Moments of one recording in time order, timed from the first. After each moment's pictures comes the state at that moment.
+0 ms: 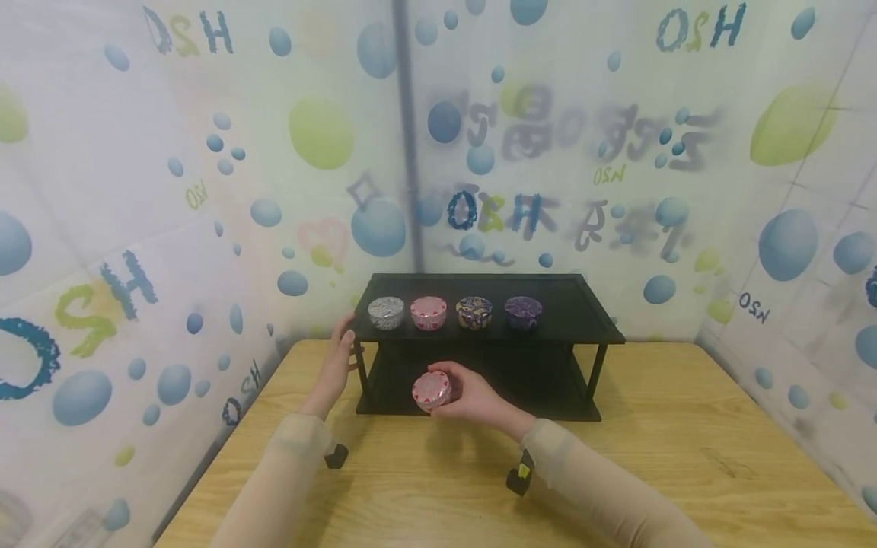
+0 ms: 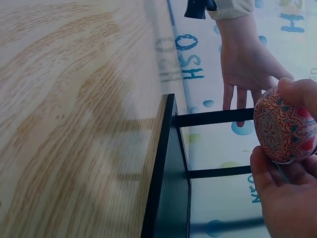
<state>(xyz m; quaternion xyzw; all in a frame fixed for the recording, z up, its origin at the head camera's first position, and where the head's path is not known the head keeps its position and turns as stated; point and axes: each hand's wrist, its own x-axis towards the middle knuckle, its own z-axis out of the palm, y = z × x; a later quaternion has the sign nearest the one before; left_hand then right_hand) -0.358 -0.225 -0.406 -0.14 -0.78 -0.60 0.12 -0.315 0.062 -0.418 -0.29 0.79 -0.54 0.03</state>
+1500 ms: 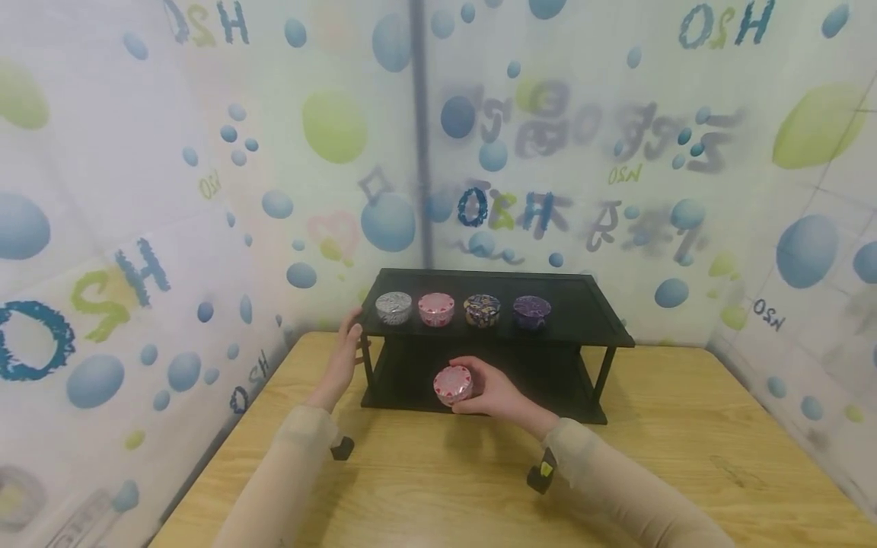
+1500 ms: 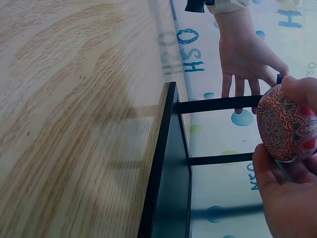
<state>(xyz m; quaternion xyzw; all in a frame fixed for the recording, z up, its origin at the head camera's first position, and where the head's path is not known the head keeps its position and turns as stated) -0.356 -0.223 -0.405 -0.13 -0.77 -0.61 0.12 -0.320 0.088 -0.419 -0.31 0.76 -0.57 0.04</state>
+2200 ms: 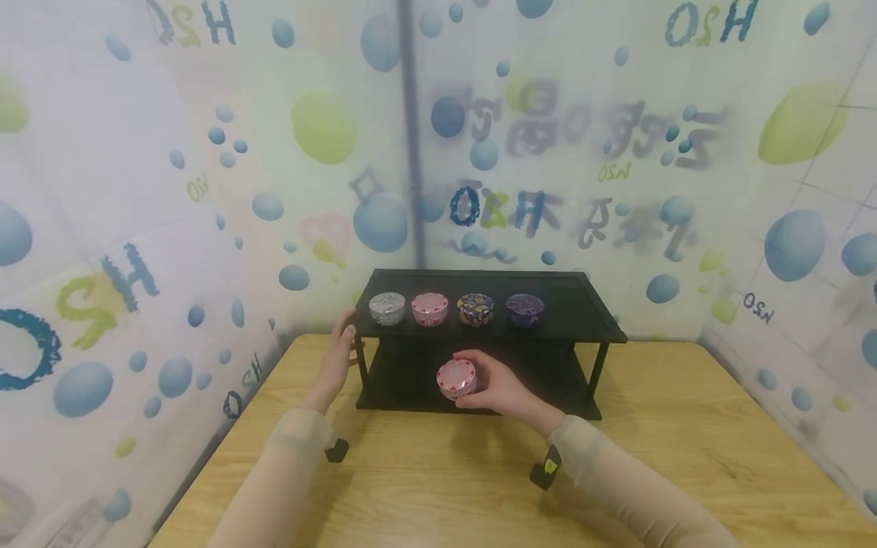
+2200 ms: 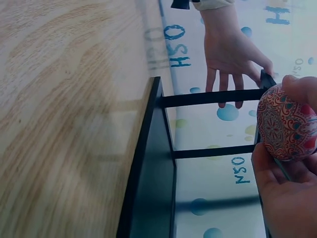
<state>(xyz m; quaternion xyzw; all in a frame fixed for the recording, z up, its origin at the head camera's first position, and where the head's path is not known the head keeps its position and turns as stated) -0.339 -0.218 -0.384 -0.13 -0.77 -0.62 0.08 -0.316 0.101 -0.409 -0.32 0.75 -0.58 0.01</state>
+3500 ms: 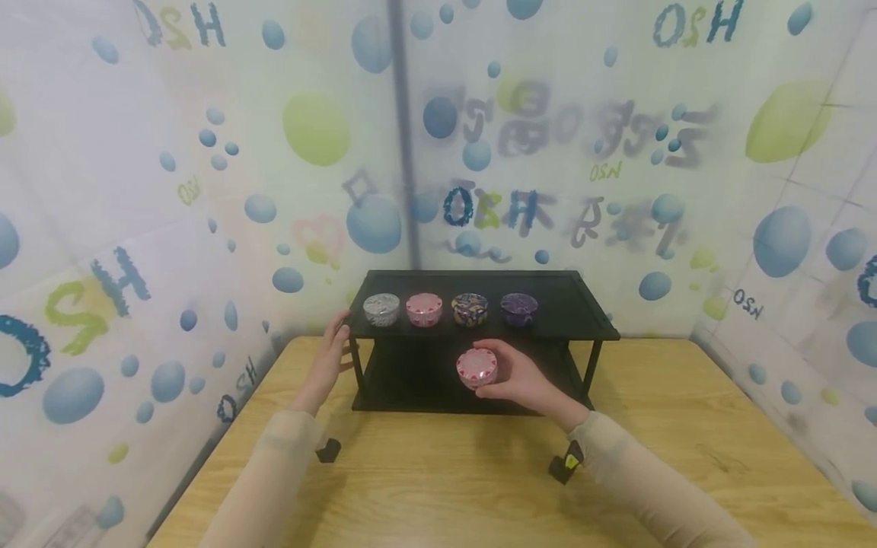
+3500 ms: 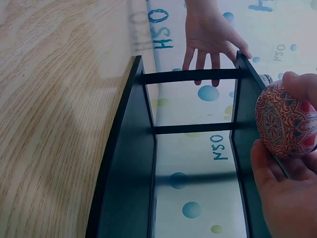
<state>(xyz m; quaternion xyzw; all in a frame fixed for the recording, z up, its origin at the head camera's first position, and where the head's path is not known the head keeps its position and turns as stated) -0.332 -0.222 -0.374 -0.12 -0.77 -0.63 0.04 -0.308 0.138 -0.390 -0.29 0.78 -0.56 -0.03</state>
